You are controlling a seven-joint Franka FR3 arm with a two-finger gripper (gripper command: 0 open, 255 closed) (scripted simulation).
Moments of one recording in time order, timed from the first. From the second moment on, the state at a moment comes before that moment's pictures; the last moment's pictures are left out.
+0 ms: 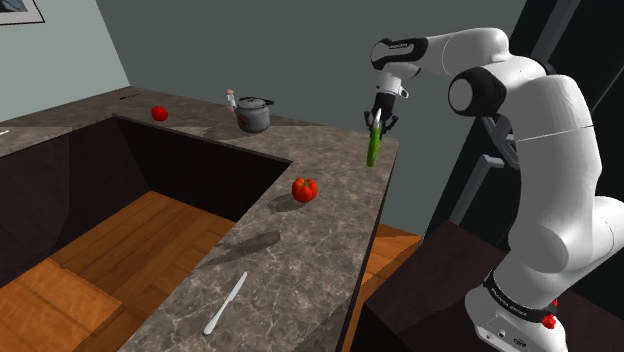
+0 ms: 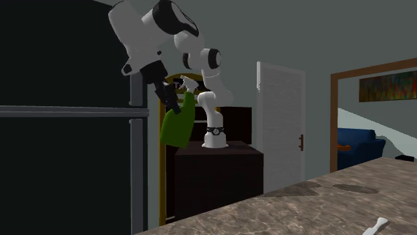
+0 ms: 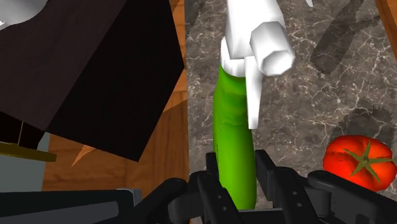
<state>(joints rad) -0.34 0.67 -0.17 -1.18 0.40 1.41 0.60</state>
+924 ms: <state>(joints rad) -0.12 0.39 -0.10 -1.62 0.43 1.65 0.78</state>
